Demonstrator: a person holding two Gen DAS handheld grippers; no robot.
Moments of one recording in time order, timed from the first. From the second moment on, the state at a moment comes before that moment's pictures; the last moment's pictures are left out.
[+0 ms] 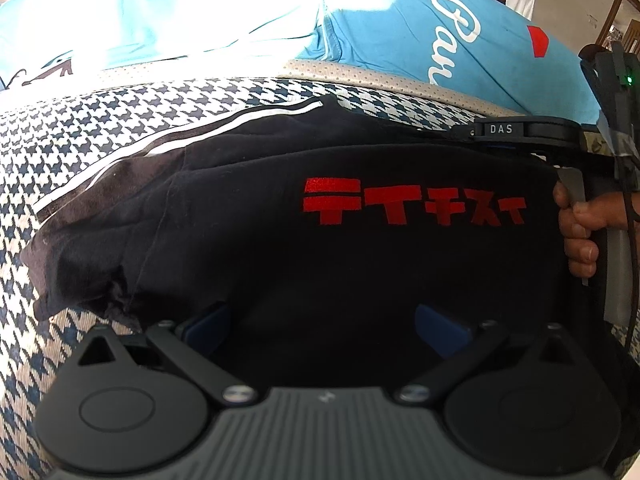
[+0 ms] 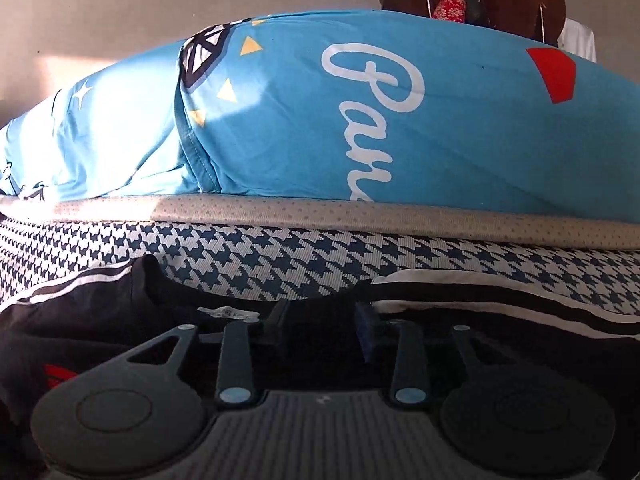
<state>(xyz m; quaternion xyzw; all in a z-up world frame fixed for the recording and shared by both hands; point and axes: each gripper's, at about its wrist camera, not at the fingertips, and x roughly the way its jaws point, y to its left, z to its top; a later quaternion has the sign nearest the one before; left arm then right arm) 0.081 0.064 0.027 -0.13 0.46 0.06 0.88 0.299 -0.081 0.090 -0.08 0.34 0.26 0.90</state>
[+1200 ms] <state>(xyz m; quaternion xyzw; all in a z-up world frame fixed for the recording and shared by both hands) 0.080 0.072 0.029 -0.14 0.45 0.08 0.88 0.317 -0.038 0.089 -0.06 0.28 0.25 0.92</state>
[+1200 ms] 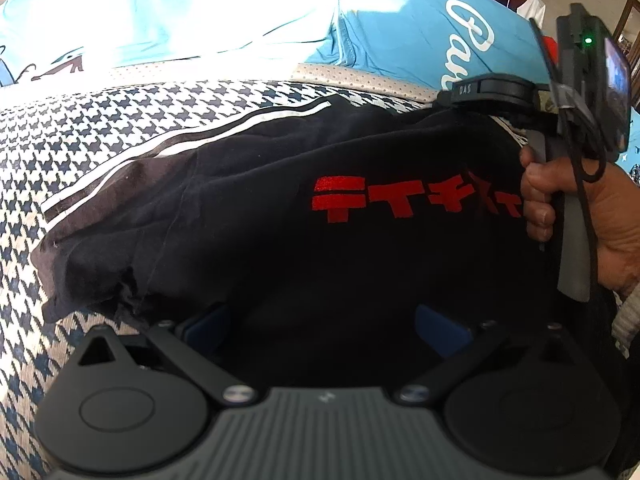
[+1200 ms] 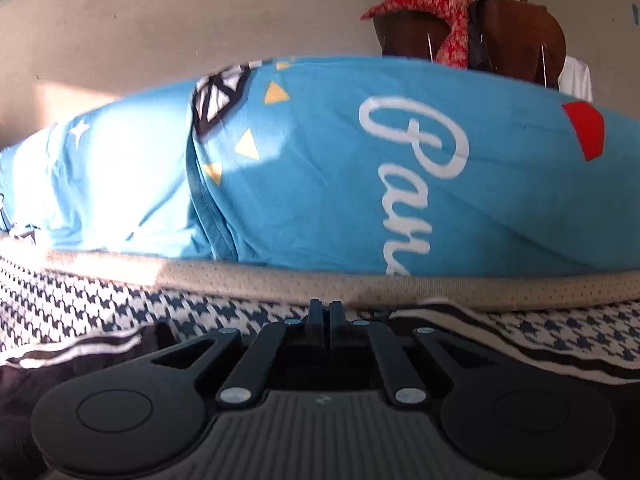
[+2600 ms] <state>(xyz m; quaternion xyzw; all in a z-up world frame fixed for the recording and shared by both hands) 0.076 0.083 0.029 -0.13 0.45 0.12 0.88 0.292 0.047 0.101 0.02 0.23 0.44 0.87</state>
